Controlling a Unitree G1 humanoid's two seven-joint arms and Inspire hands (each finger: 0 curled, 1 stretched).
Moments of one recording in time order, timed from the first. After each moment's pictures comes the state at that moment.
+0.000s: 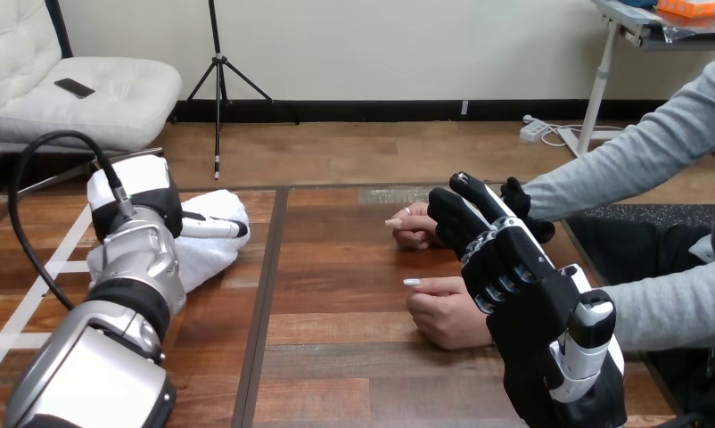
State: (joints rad) left arm -0.98 0.31 -0.47 1.37 0.67 0.26 0.13; right arm 0.31 -0.08 0.11 -0.11 0.35 -0.52 0.46
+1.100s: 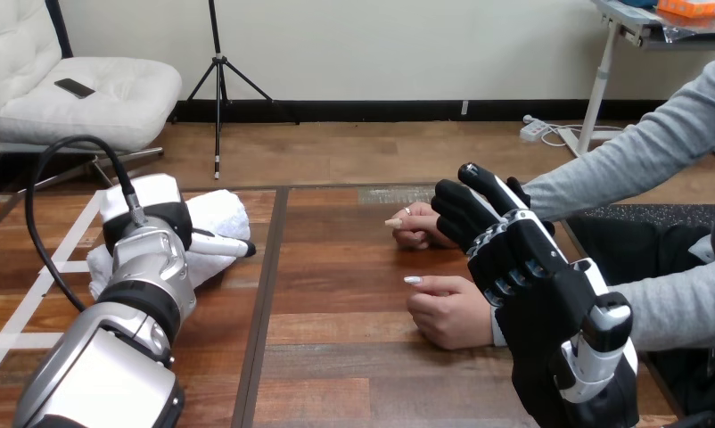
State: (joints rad) left arm -0.98 0.29 -0.49 1.38 0.68 0.30 0.01; right arm 0.33 -0.08 0.11 -0.16 0.35 -0.54 0.46
